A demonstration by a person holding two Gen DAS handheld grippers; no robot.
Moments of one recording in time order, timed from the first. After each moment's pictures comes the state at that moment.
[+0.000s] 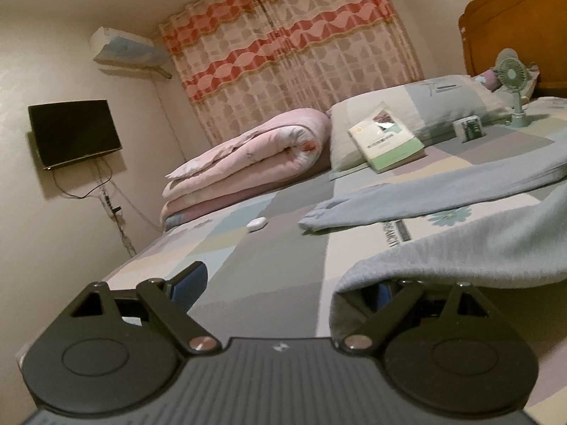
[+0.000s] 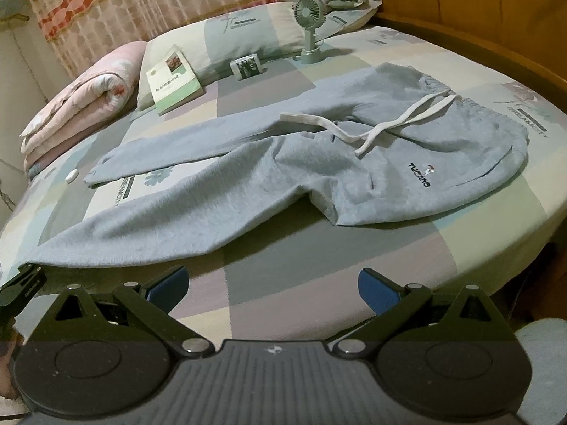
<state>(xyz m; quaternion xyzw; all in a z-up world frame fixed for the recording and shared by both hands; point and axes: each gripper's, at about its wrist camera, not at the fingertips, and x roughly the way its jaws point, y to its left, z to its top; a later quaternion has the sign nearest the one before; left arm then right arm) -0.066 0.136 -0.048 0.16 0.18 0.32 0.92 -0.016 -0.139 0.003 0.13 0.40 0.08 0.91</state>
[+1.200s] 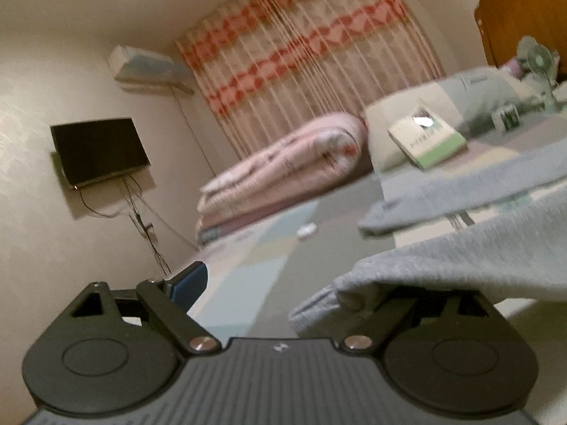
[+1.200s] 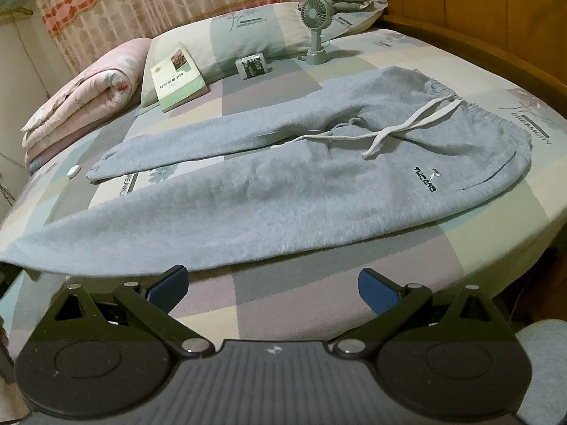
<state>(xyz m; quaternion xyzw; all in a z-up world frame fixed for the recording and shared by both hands) -0.076 0.189 -0.037 0.21 0.15 0.35 0.90 -0.016 -0.132 0.006 0.12 0.40 0.09 0.91</state>
